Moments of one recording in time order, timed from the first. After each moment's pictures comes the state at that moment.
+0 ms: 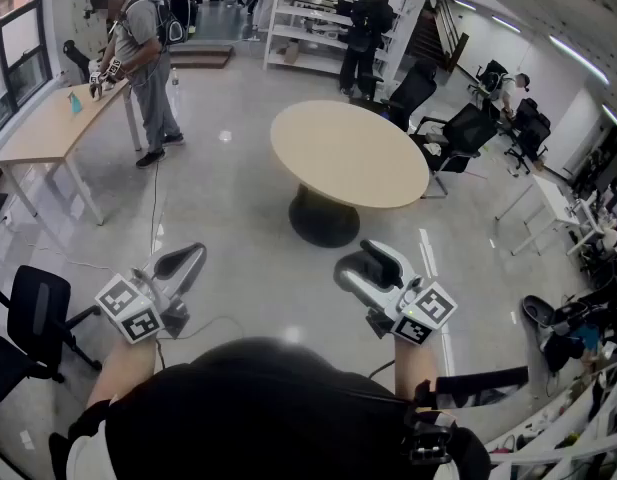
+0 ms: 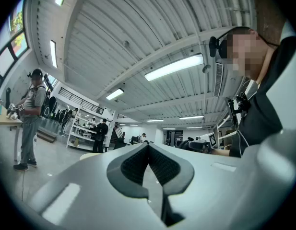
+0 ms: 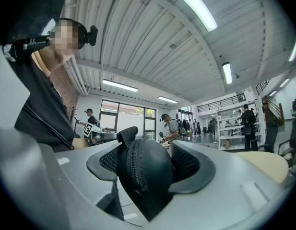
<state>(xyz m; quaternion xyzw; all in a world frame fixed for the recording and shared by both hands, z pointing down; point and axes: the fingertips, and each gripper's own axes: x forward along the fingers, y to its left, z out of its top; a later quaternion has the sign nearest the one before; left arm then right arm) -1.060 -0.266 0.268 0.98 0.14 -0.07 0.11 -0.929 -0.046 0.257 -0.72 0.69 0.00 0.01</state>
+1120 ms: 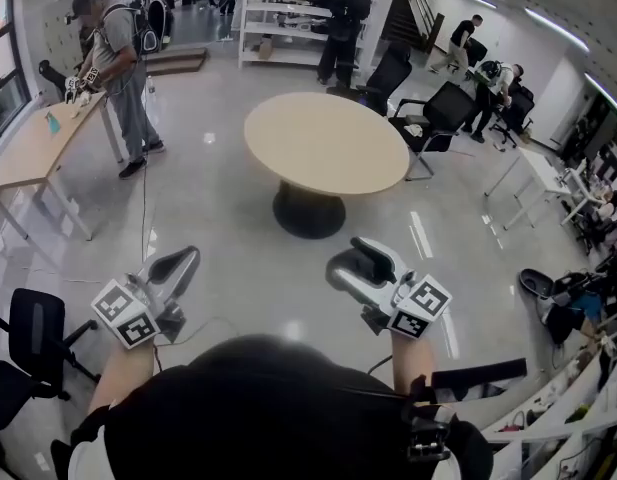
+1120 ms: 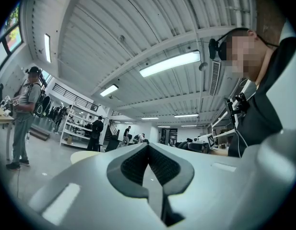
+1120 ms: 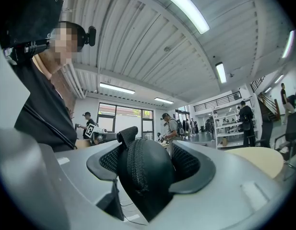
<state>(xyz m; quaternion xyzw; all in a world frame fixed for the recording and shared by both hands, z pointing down) -1.030 -0.223 0.265 0.98 0.17 -0.06 0.11 -0.913 0.000 0.265 -0.73 0.68 -0.01 0.03</state>
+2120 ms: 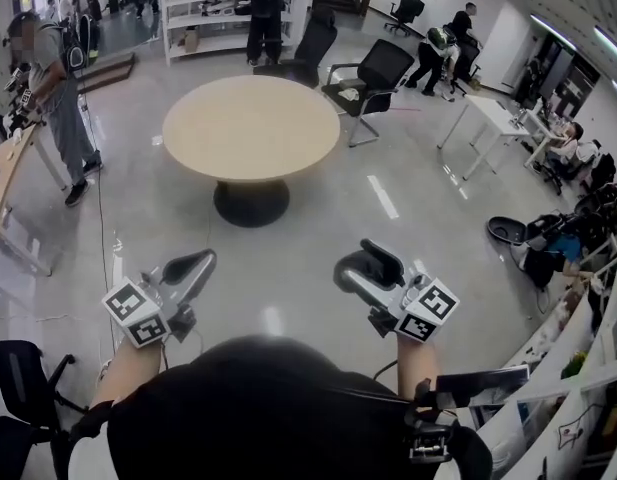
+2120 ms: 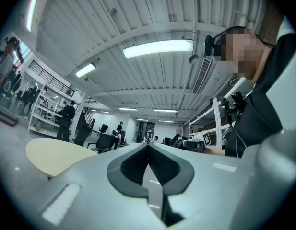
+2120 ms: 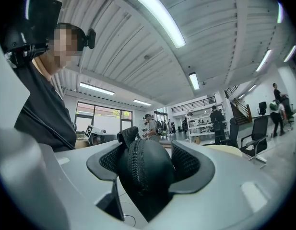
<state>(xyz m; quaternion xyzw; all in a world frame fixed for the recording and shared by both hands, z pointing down) -0.874 -0.031 0.278 0.94 0.32 -0.03 0.12 -0.816 0.202 0.276 -0.82 0.57 -0.02 0.05</state>
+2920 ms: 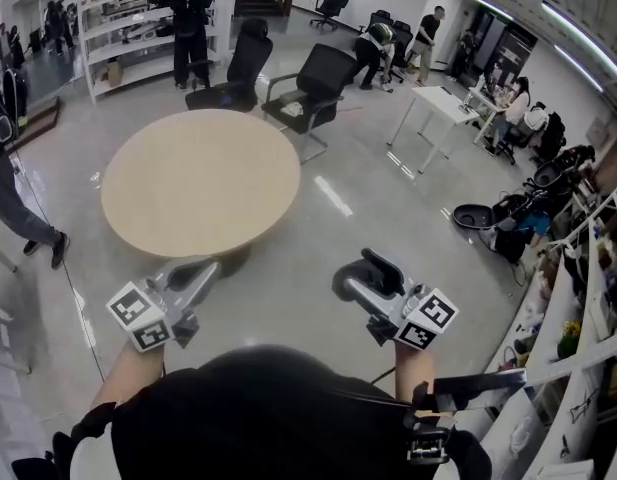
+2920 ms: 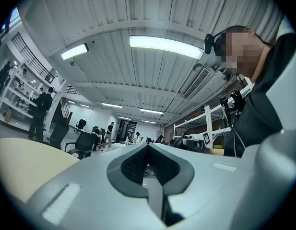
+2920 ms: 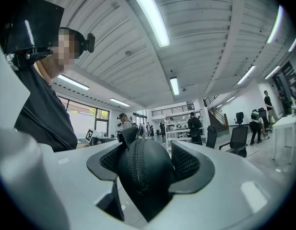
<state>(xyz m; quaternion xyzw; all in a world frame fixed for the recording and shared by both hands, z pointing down) -0.594 -0.095 0.271 0.88 0.46 -0.03 0.13 -0.604 0.141 0.255 -0.89 0.45 0.00 0.05</state>
